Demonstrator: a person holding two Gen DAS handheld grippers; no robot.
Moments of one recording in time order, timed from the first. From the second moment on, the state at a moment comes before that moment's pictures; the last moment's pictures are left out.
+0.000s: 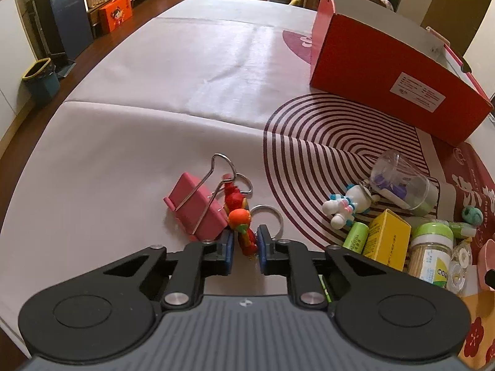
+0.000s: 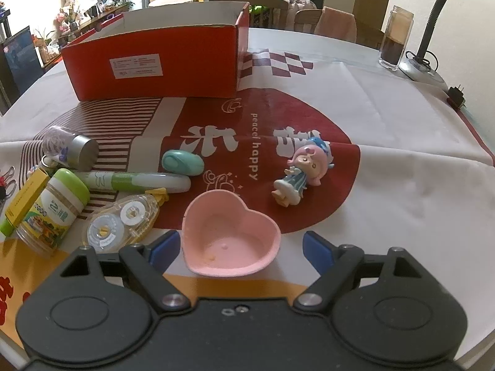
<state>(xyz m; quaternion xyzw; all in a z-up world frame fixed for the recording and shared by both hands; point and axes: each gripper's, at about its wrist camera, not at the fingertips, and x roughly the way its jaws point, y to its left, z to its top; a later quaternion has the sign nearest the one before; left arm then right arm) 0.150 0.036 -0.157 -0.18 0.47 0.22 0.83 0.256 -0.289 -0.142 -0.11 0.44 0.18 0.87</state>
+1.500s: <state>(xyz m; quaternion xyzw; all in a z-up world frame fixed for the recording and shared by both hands) 0.164 0.018 -0.070 -0.19 0.41 0.20 0.87 0.317 -0.270 -0.061 -0.12 0.42 0.30 0.85</state>
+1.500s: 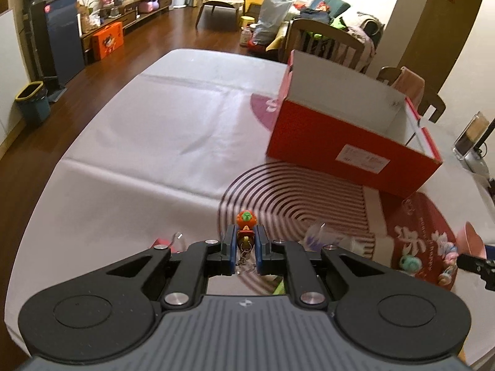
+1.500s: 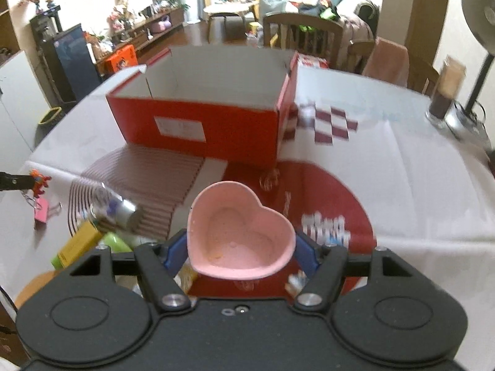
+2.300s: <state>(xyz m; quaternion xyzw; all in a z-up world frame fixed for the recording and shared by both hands) 0.336 0.022 -0.020 -0.14 0.42 0.13 0.89 0.443 -0.171 -0.031 -0.18 0.38 0.33 0.84</state>
